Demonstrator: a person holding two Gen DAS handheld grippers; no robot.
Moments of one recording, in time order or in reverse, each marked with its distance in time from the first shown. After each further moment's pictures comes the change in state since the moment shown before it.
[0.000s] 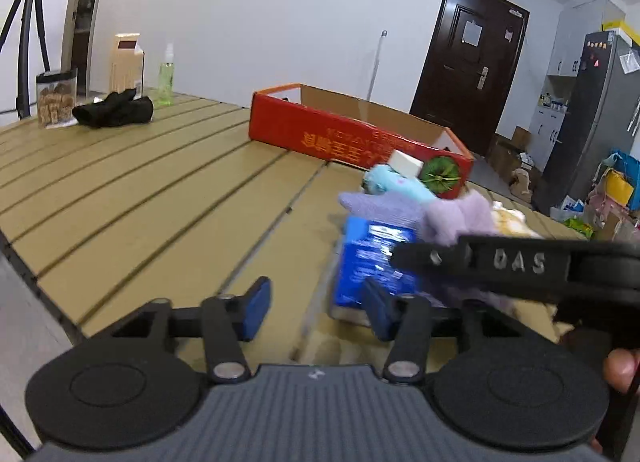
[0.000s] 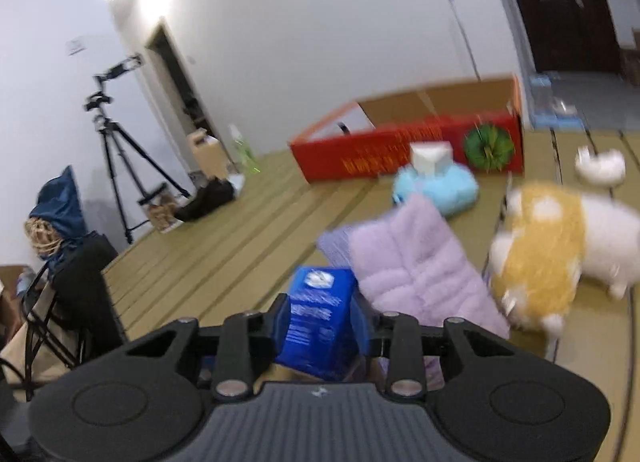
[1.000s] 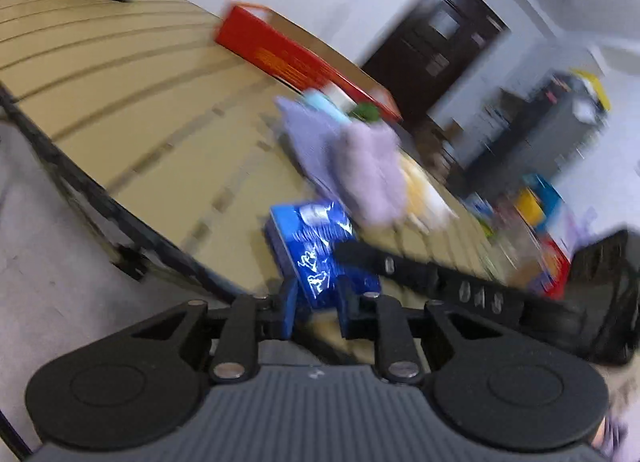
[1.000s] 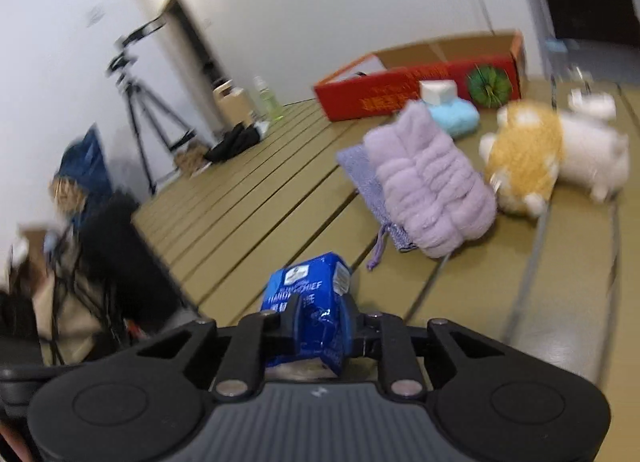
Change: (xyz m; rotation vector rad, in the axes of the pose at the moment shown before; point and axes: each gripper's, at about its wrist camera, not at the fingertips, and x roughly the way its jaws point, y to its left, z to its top) left arm -0.065 0.012 -0.041 -0.215 0.221 -0.347; right arm -0.080 0.011 -0.051 -0.111 0.075 0.056
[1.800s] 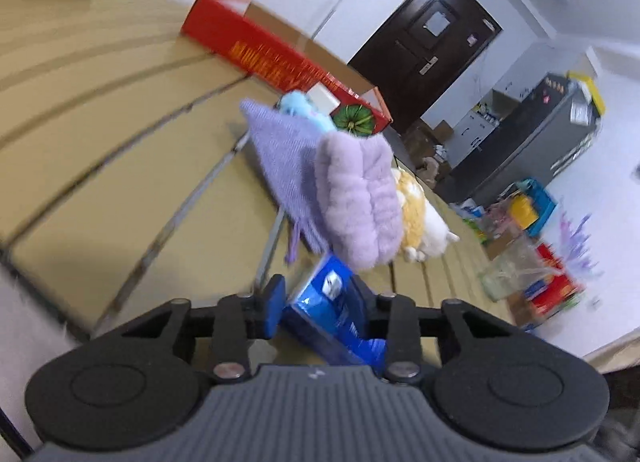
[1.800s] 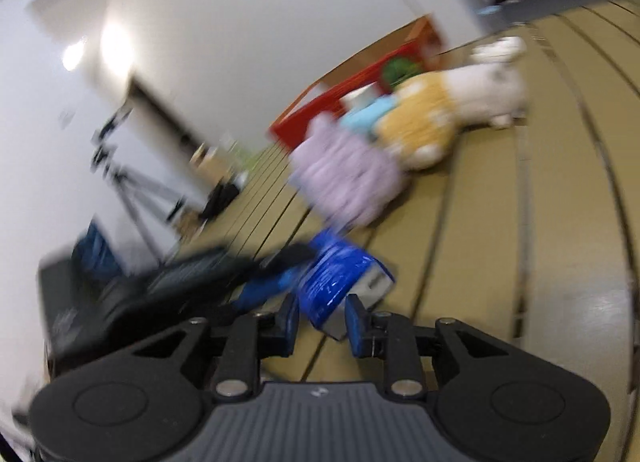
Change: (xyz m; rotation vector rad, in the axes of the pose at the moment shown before) left arm 0.055 0.000 0.029 -0.071 -0.009 -0.026; right arm -0.030 -0.064 -0.038 0.409 -0.116 0.076
